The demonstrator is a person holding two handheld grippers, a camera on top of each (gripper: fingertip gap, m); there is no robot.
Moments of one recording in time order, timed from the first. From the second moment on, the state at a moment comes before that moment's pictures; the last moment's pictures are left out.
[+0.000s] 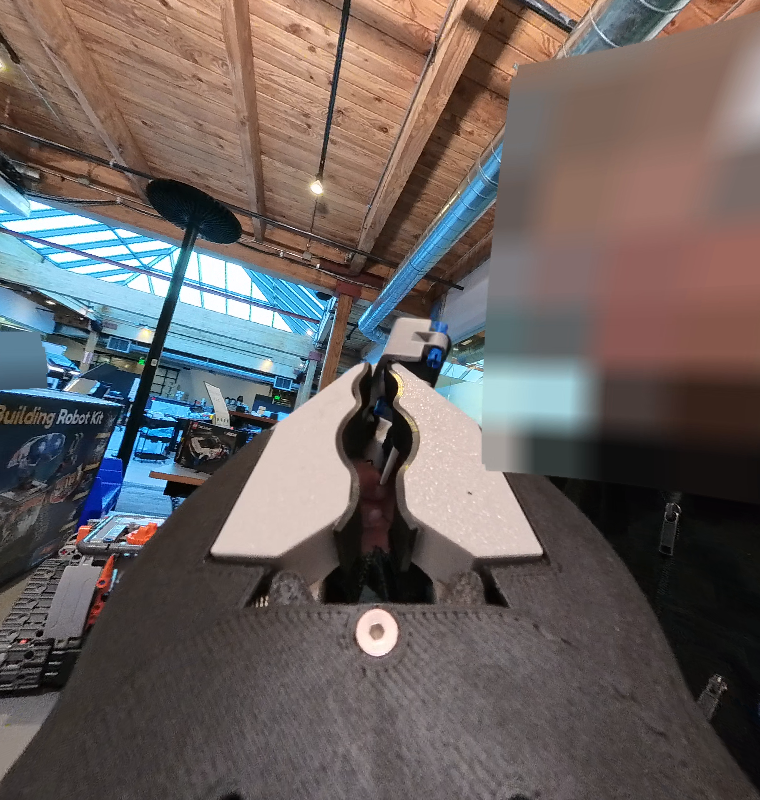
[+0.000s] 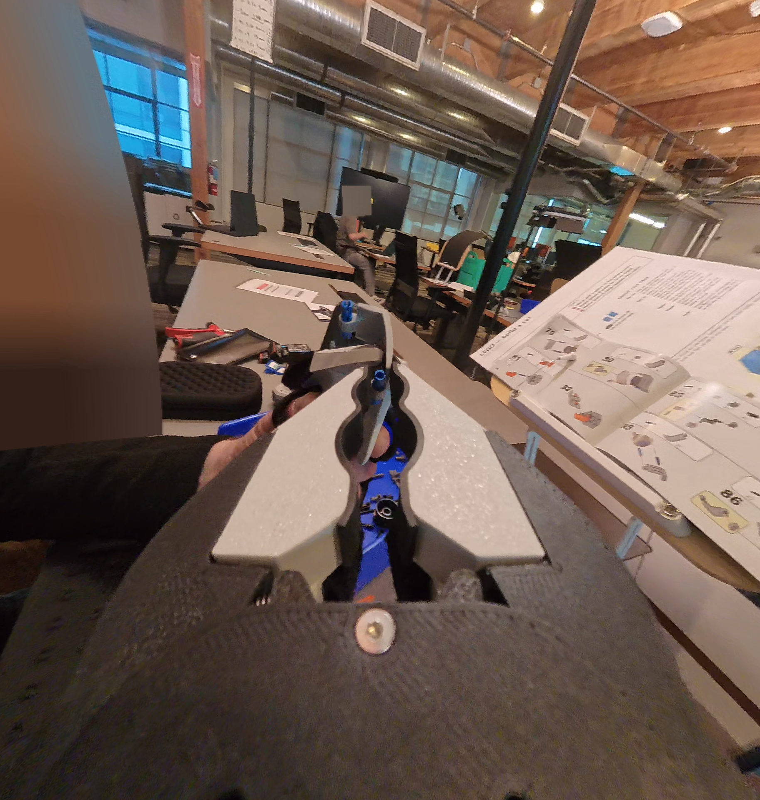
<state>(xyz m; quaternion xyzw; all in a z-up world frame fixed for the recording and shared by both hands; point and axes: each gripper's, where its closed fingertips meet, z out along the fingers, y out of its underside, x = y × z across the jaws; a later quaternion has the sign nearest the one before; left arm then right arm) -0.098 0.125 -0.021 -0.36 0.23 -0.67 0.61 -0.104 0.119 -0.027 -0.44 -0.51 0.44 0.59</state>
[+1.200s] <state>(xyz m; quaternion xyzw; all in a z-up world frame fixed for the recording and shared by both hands) -0.090 0.148 -0.031 -0.50 0.29 -0.09 0.81 -0.076 0.155 -0.024 -0.40 -0.51 0.03 0.77</state>
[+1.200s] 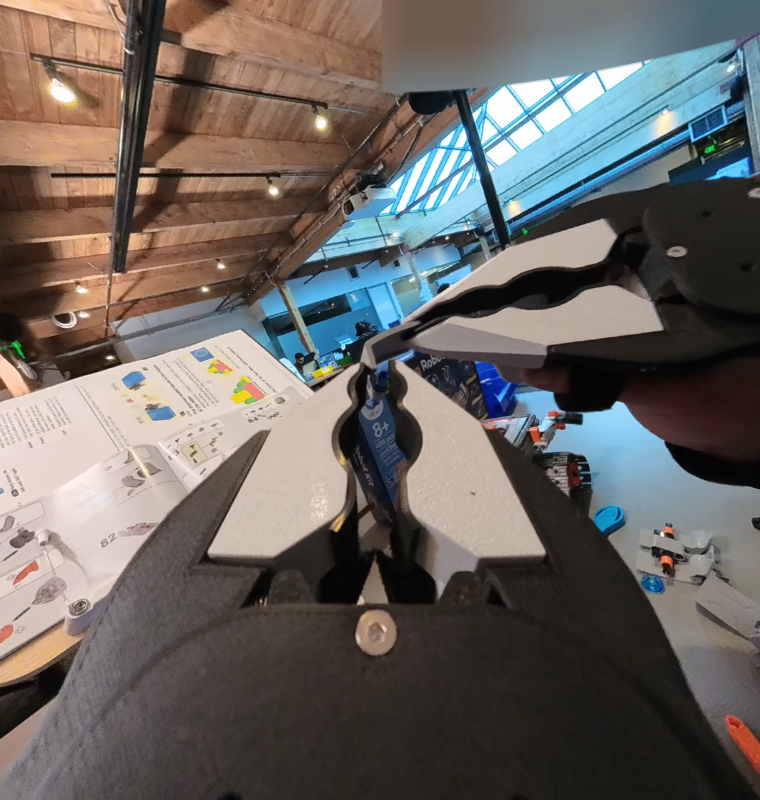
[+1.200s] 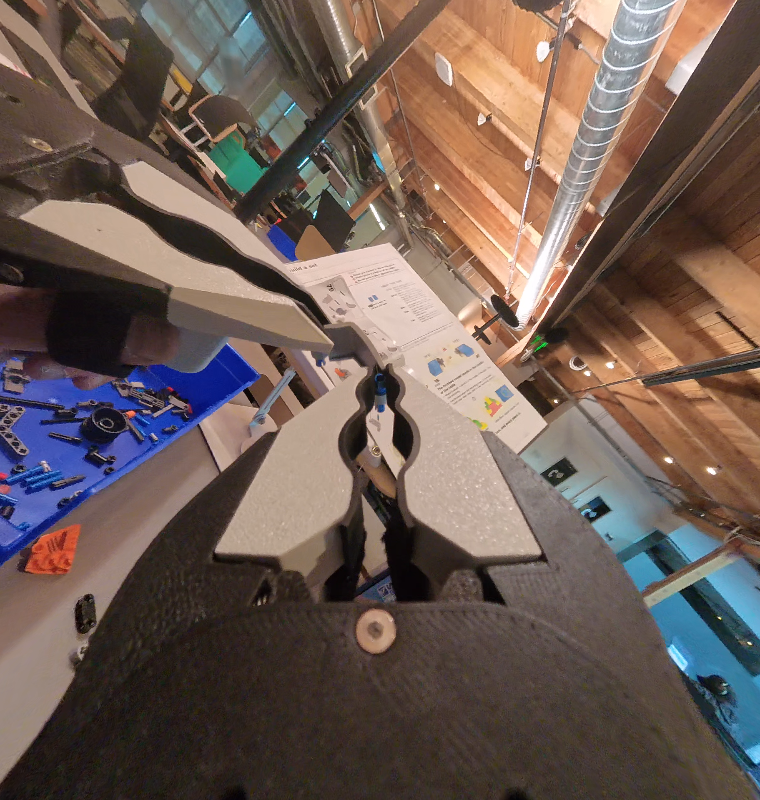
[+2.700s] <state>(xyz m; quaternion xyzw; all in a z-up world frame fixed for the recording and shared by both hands) -0.062 0.110 -0.064 -0.51 0.48 -0.01 0.72 -0.008 0.133 -0.066 -0.56 -0.46 0.46 0.50</state>
